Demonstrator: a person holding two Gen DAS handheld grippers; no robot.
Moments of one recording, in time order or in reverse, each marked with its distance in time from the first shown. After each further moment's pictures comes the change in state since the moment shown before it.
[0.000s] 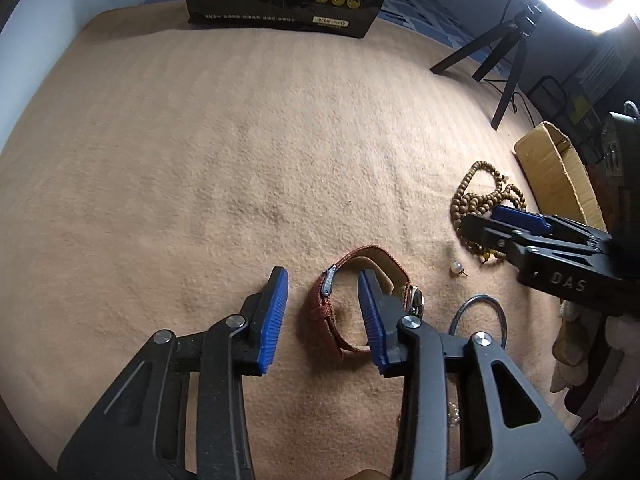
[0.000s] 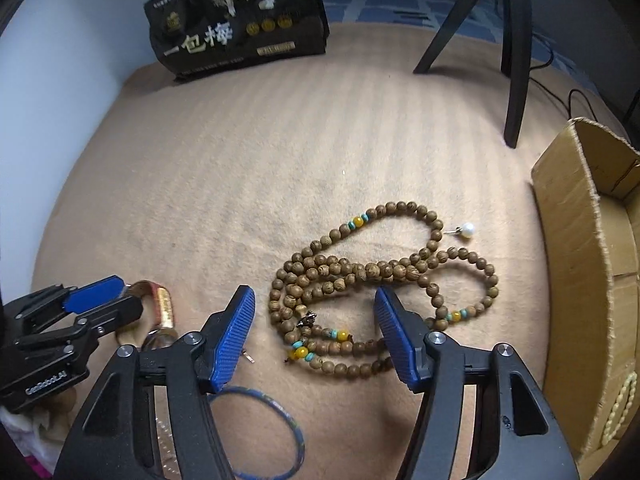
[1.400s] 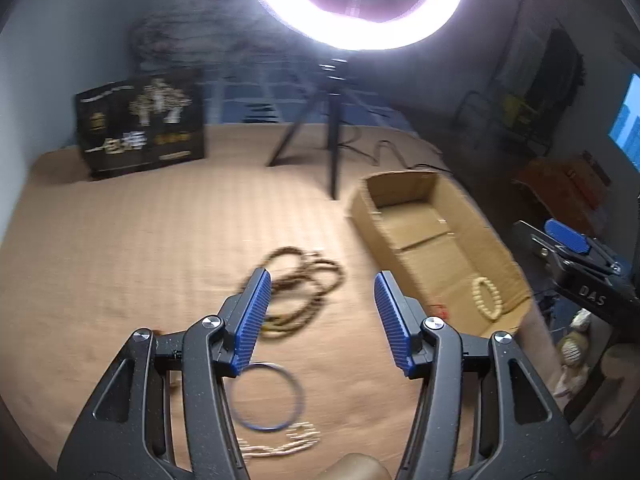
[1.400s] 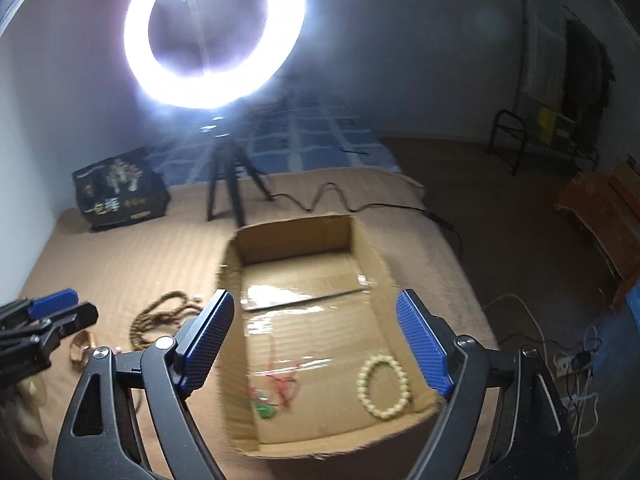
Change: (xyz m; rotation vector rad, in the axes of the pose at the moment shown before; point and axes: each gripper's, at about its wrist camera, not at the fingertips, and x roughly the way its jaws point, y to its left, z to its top) left arm -0.089 -0.169 0.013 0.208 -0.284 -0.083; right arm -0.198 -0.125 -0.082 0.172 -0.463 -0.318
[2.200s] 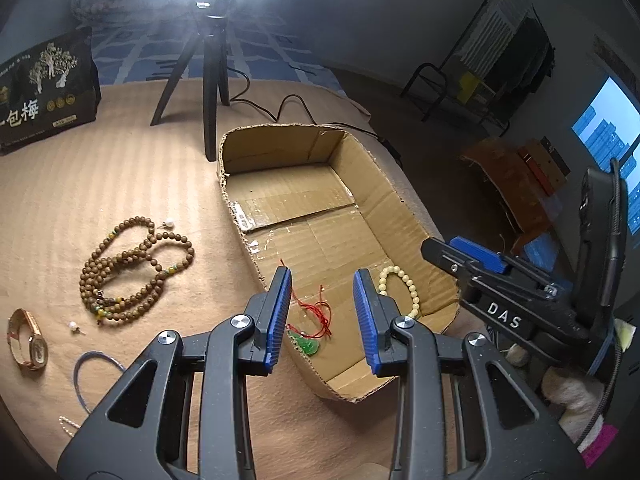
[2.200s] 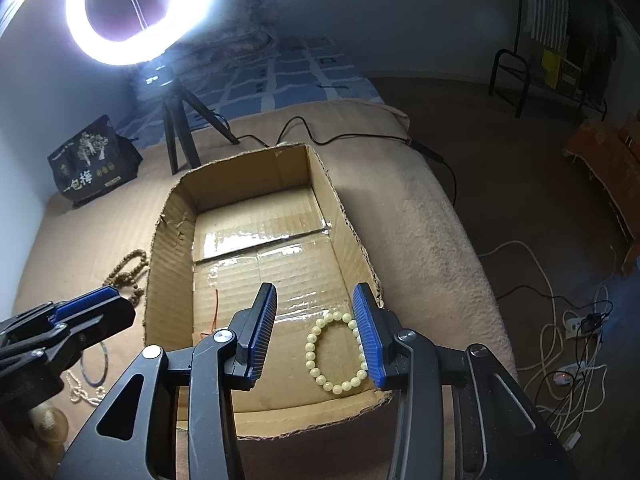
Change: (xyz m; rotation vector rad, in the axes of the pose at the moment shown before) left arm 0.062 -0.110 -0.005 -0.009 0.133 -0.217; right arm 0.033 -0.074 -0.023 0.100 0.184 0.004
